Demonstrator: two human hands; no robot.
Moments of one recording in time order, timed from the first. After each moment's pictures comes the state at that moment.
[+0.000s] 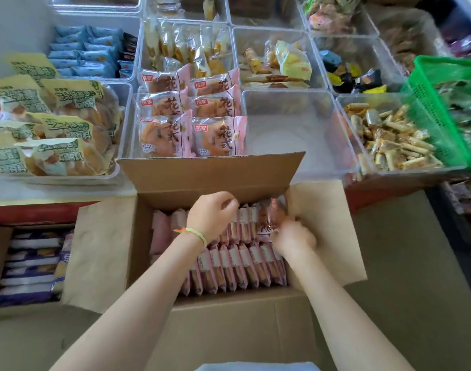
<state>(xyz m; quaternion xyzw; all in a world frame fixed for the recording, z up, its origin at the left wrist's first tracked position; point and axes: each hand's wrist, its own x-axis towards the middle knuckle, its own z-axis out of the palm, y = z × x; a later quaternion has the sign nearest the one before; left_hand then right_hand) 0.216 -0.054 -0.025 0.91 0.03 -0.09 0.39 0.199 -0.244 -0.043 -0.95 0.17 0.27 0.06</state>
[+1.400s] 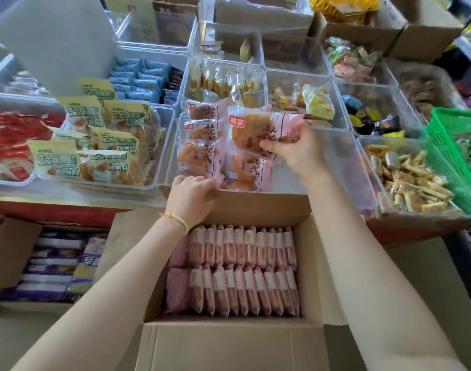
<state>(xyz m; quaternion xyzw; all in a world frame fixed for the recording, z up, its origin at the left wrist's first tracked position) 0.247 0.049 0.004 0.99 -0.04 0.02 0.16 0.338 -0.169 0.099 -0.85 0.02 0.00 0.53</state>
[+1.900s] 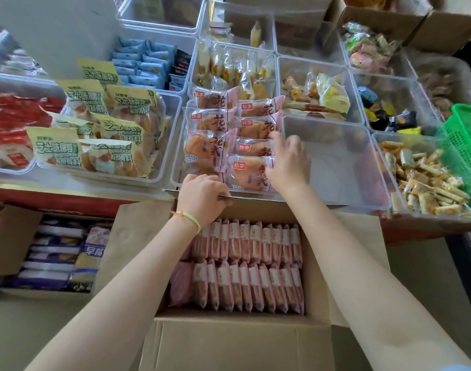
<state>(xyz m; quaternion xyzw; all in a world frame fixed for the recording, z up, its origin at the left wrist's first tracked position) 0.252 0.045 -0.002 0.98 -0.03 0.03 0.18 0.344 -0.137 0.029 -0.99 -0.07 -0.03 0.10</state>
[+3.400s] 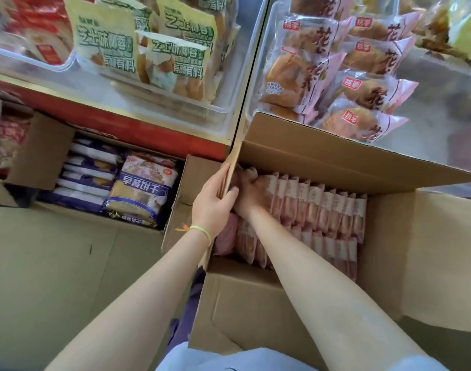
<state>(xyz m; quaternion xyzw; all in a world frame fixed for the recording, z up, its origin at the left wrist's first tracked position) 0.127 0.123 -0.148 0.76 0.26 -0.05 0.59 0.200 0.039 -0.167 -0.82 0.20 0.36 0.40</state>
